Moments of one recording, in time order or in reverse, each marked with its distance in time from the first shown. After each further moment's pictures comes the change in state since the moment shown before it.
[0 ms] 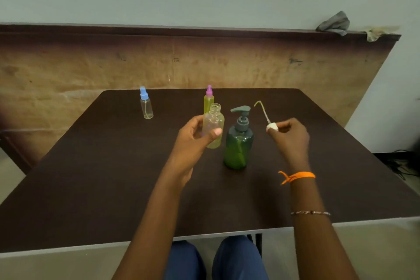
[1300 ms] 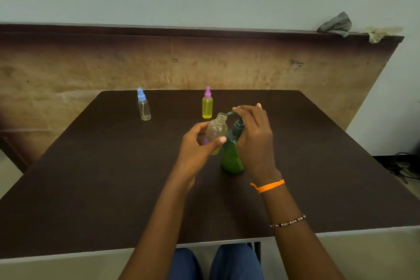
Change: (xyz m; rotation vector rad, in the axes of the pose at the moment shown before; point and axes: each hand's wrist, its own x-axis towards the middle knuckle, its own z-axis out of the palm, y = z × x) left_hand 0.011 -0.015 0.012 0.133 0.101 -0.013; right_hand -0.036 -0.038 0.043 -0.080 0.114 -0.893
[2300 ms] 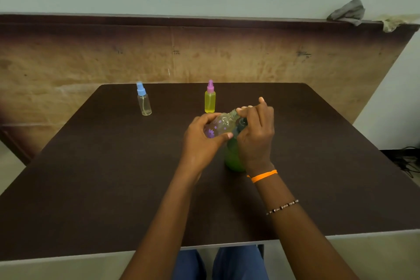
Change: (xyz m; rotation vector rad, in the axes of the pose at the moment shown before) left_hand 0.020 -0.004 0.007 0.186 0.061 0.092; right_hand 0.001 0.008 0.031 0.002 0.314 -0.017
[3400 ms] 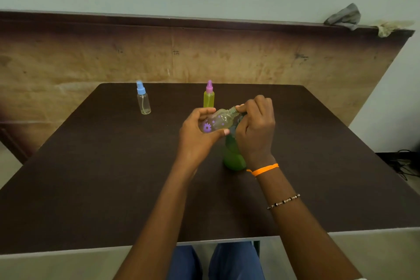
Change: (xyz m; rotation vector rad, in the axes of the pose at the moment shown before) left_hand 0.000 0.006 -0.003 -0.083 0.071 0.004; right_hand 0.015 -0.003 -0.006 0.050 -0.141 0.022
